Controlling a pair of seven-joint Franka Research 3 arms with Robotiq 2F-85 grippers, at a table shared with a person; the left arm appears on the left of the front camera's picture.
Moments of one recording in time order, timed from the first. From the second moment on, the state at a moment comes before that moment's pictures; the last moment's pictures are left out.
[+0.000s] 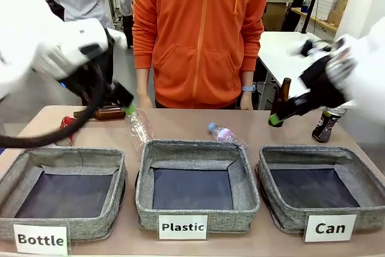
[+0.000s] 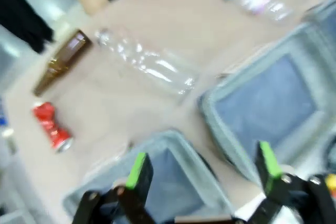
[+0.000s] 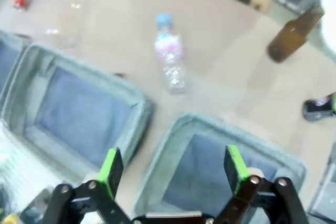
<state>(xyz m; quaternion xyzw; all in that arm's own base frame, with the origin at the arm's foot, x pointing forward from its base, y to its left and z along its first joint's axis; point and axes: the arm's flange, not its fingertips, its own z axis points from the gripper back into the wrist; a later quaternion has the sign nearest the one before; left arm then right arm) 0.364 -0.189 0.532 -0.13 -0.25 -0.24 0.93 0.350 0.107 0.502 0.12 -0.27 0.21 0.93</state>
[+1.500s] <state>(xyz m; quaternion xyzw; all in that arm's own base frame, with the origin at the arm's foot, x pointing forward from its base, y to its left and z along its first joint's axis) 0.297 0.179 0.486 -0.46 -0.25 0.25 0.81 0.278 -0.251 0.421 0.50 -0.27 -0.17 0.81</state>
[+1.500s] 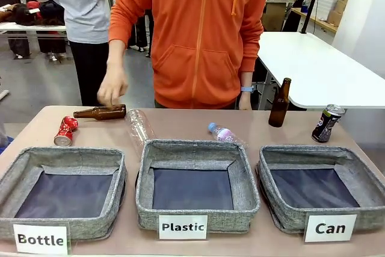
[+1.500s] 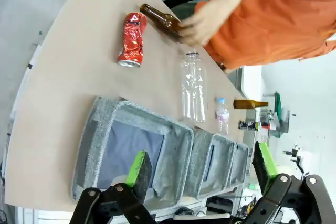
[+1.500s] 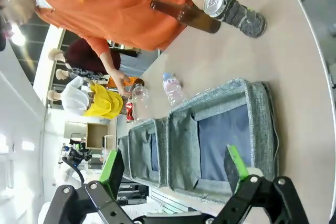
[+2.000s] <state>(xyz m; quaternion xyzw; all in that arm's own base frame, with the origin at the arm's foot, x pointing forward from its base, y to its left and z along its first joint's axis) 0.293 0.182 0.488 -0.46 -0.25 0.25 0.81 0.313 -0.234 0.446 0.44 -0.33 -0.07 0.83</state>
